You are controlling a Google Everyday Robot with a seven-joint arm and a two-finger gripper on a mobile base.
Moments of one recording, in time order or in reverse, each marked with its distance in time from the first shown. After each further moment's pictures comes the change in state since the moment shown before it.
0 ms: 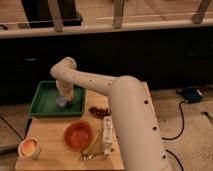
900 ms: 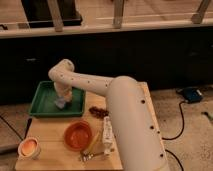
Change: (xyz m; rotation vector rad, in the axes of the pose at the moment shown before) arm -0.006 -0.004 0.009 0.011 0.011 -0.058
